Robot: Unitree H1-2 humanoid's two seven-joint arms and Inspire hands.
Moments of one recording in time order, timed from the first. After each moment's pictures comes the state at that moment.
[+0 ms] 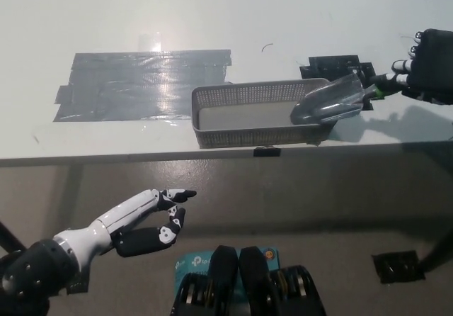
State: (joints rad) left_arm -0.29 0.50 -0.26 -0.29 0.06 0.40 -0.51; right_arm -1.24 -0.99 1.28 0.41 -0.96 -0.47 -0.32
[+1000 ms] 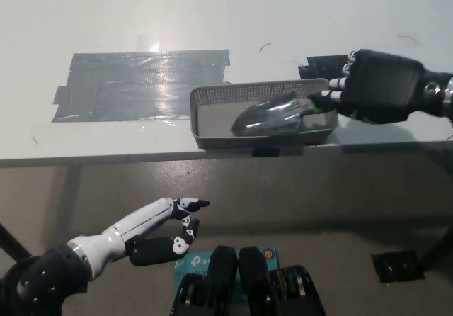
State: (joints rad) left_arm -0.30 0.49 -0.32 -0.32 0.10 0.42 -0.51; right_arm -1.12 -0.80 1.13 0.40 -0.90 -0.45 -0.21
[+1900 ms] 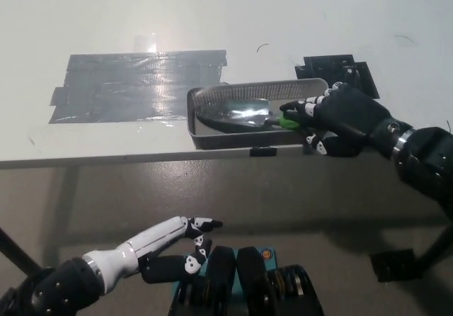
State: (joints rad) left_arm -0.27 0.47 -0.36 -0.31 0.10 0.42 -0.53; right_arm -0.79 -0.49 0.60 0.46 -0.79 -0.37 0.02
